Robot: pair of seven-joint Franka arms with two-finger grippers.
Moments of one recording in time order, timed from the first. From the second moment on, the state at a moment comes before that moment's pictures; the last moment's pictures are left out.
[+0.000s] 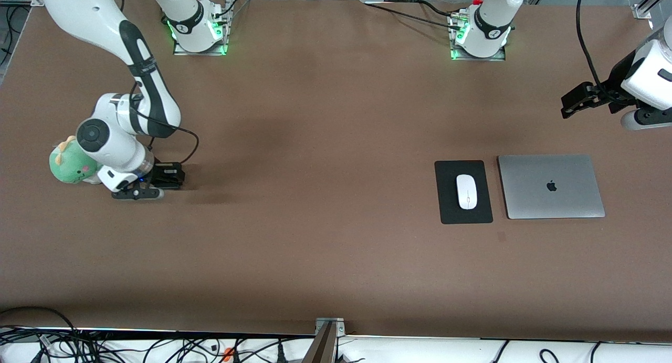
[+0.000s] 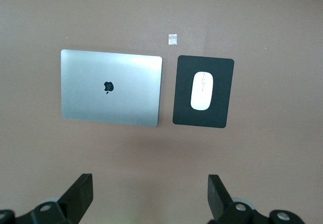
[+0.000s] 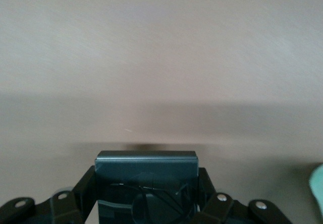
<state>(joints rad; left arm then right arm) -0.01 0.02 -0.05 -1.55 0.04 1.49 -0.19 0.21 0.42 -0.23 -2.17 0.09 2.61 -0.12</state>
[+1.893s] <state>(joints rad) -0.02 0.02 -0.05 -1.55 0.04 1.50 -0.19 0.14 0.34 -0.23 -2.14 0.40 2.44 -0.47</state>
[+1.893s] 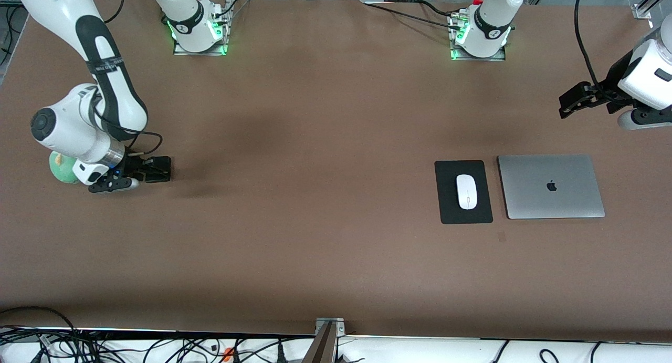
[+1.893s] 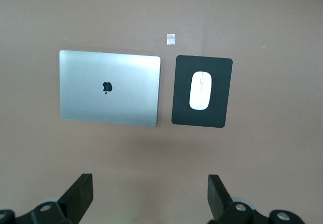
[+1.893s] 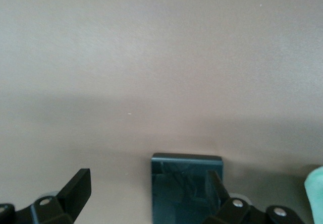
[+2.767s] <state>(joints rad) -0.02 0.02 -0.05 -1.55 0.04 1.50 -0.19 0.14 0.05 -0.22 -1.80 0.10 1.74 -0.13</state>
